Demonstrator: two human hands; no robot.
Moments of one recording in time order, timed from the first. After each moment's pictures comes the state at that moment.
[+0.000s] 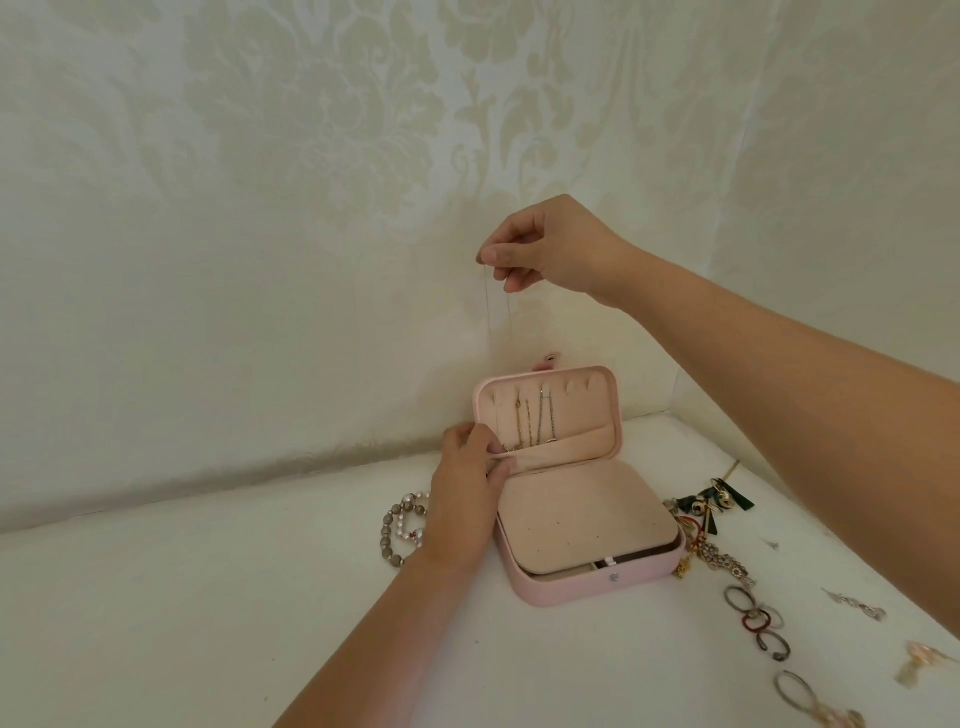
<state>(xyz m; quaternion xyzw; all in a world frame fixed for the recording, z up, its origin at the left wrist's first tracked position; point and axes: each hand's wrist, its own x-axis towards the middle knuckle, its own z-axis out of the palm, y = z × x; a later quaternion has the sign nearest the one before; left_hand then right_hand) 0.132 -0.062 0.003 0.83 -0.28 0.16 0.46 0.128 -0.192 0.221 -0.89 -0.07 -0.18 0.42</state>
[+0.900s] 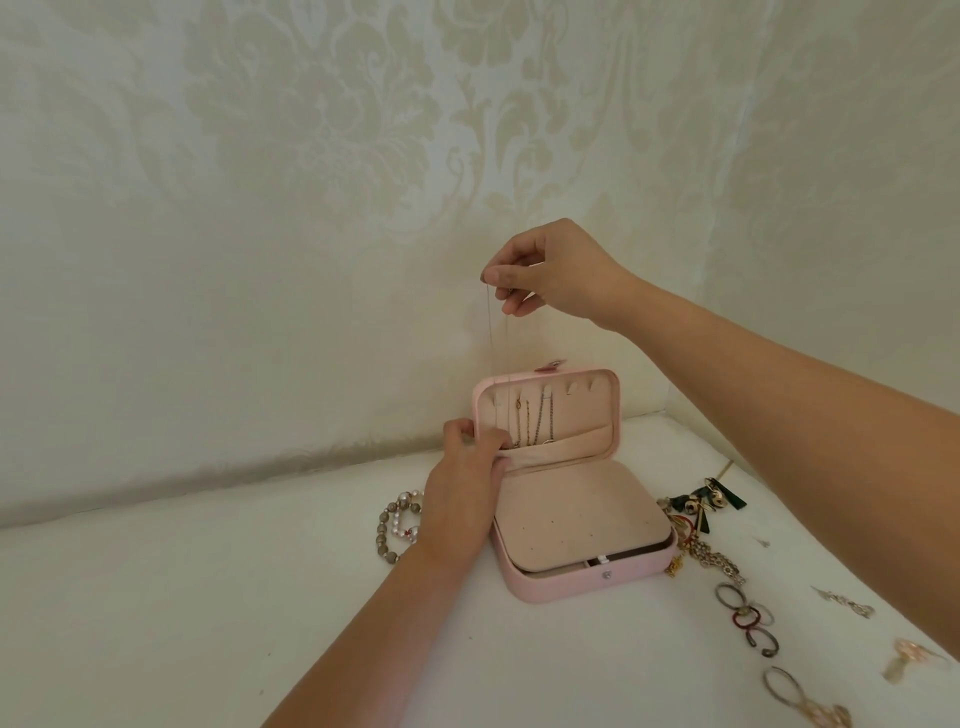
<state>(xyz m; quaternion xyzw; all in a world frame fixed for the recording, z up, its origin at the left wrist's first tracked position) 0.130 -0.061 0.008 0.86 -0.31 0.19 0.36 0.119 -0.193 0.205 -0.88 -0.06 -0.19 0.42</state>
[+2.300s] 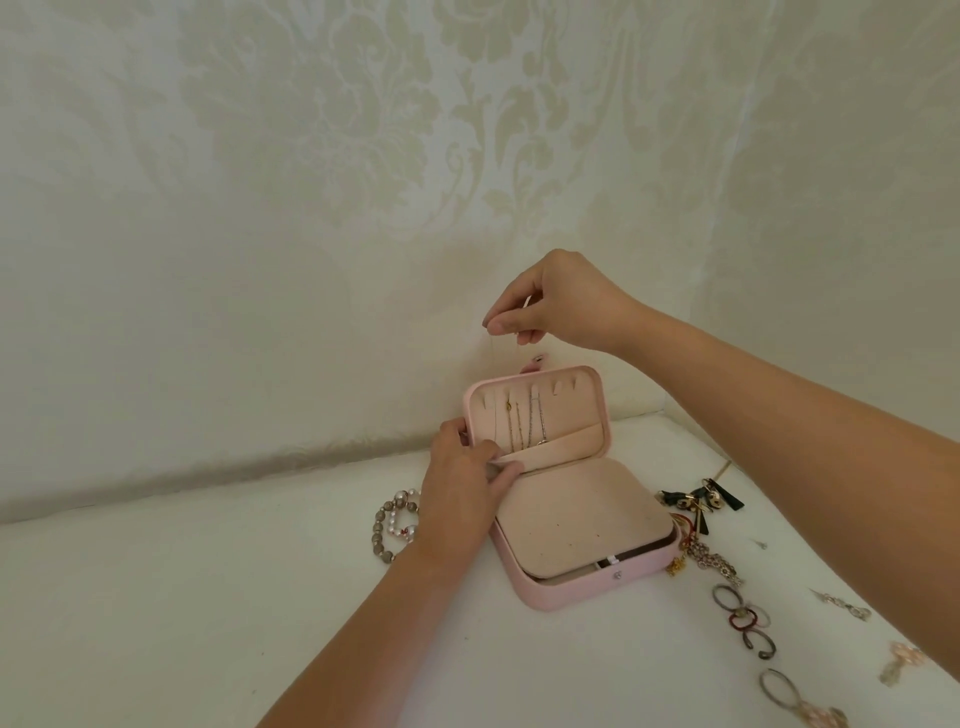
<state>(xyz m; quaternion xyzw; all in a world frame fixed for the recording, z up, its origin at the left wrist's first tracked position) 0.138 -0.066 -0.001 0.85 -0.28 0.21 0.38 0.110 -0.195 0.188 -0.93 -0.08 -0.17 0.33</state>
